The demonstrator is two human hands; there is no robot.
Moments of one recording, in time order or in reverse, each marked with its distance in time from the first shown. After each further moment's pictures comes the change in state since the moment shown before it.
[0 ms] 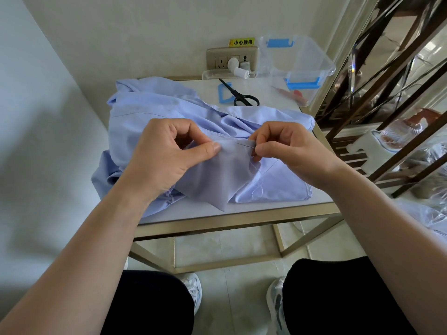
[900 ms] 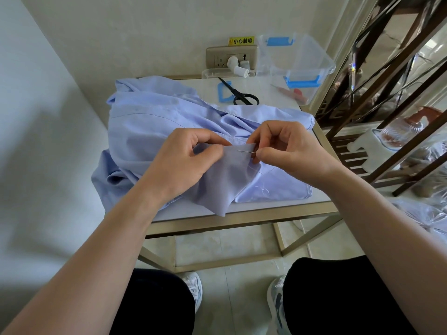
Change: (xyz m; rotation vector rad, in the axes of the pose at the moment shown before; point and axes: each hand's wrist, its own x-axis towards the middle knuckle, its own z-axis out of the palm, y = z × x) left_hand -0.003 0.008 0.017 0.085 -0.104 -0.102; right_hand -0.001 0.001 0.004 -0.091 0.039 -0.056
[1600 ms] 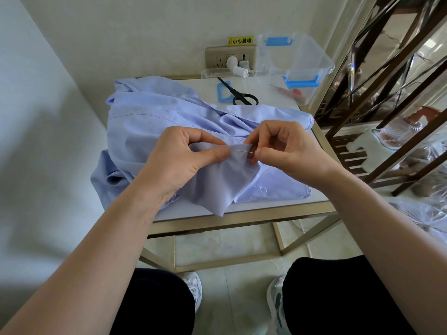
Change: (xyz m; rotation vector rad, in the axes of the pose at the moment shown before) left_hand 0.004 0.000 0.001 -0.139 0.086 -0.164; right_hand 0.000 0.000 0.002 0.026 0.000 -0.021
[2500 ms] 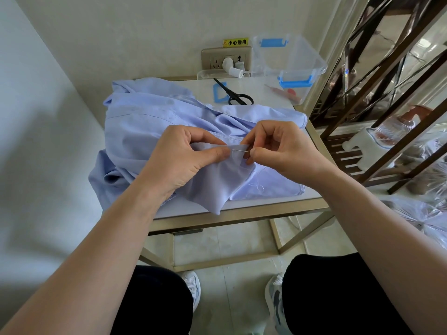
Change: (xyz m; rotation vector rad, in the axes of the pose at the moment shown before) left_hand -0.004 0.006 0.007 0.025 -0.014 0.013; right_hand -0.005 -0.002 0.001 -0.084 0.072 0.026
